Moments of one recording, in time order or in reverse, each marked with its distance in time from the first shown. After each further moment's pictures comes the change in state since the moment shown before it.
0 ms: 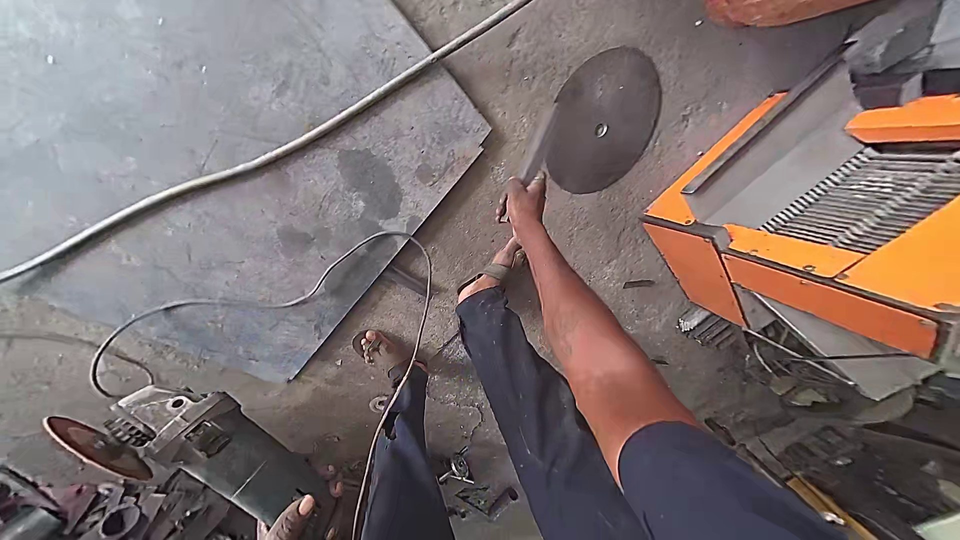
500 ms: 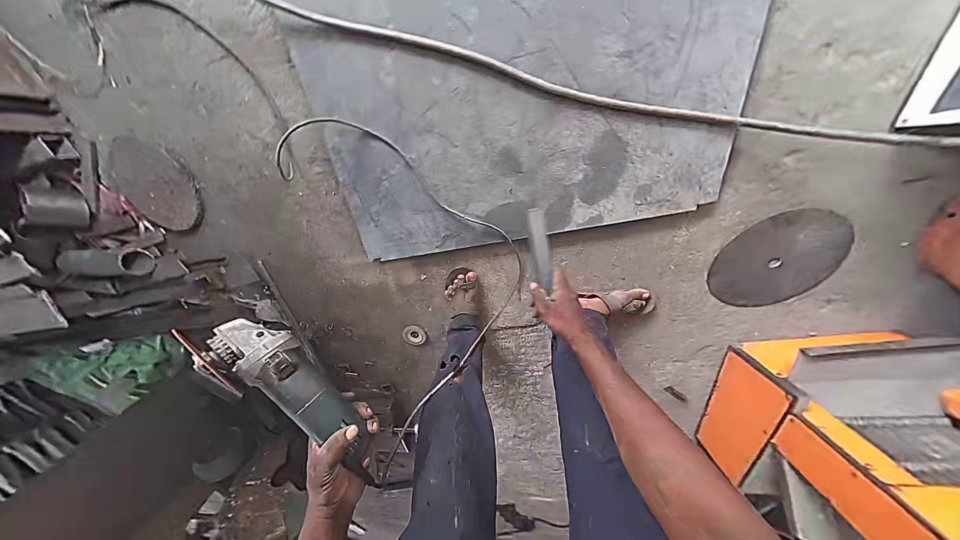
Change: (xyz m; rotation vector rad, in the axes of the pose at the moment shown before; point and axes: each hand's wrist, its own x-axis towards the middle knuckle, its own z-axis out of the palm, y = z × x) left_hand -0.144 -0.057 -0.151 -0.472 0.444 0.292; right_hand -0.304 0.042 0.132 -1.041 -0.706 -0.205
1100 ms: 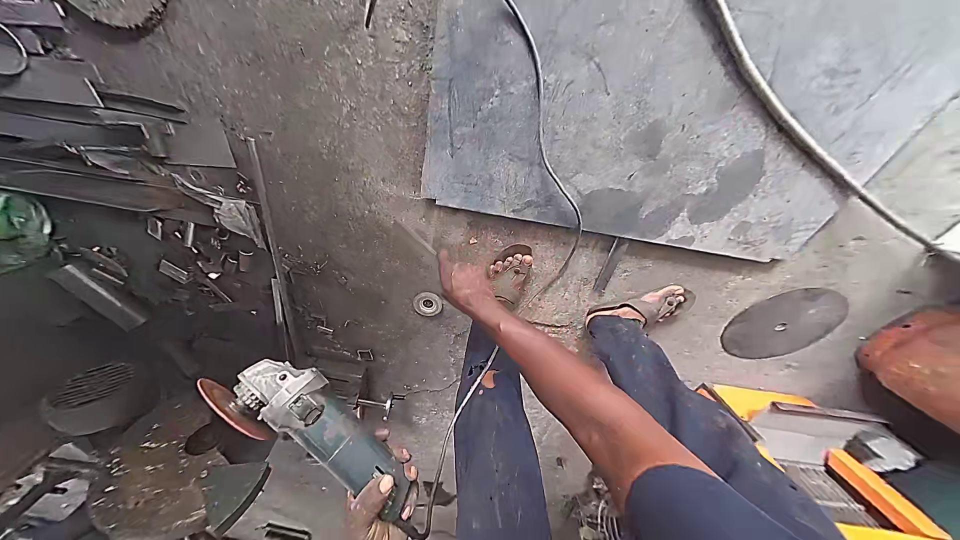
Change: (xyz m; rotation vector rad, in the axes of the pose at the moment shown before) left_hand -0.049 -0.071 -0.152 -0.547 0.173 -0.092; right_hand 0.050 -0.116 0.352 -0.962 -0.284 -0.360
